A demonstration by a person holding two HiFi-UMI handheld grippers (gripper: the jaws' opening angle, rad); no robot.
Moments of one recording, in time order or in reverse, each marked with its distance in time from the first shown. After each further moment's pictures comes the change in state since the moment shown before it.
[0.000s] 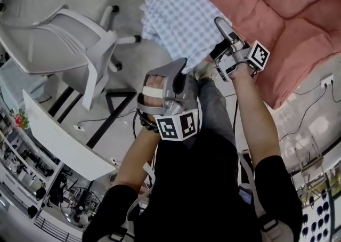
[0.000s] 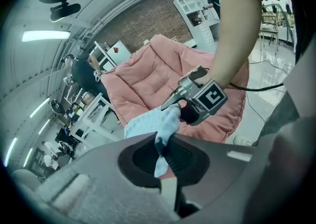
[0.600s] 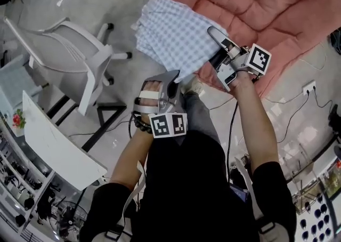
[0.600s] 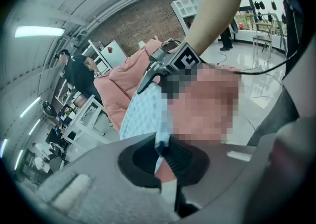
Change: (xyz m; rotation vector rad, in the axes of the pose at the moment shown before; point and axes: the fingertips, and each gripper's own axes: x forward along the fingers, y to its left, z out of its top) left arm -0.019 -0.007 0.038 0.014 -0.011 -0.096; right arm -0.004 0.140 -0.005 -0.309 0.179 -0.076
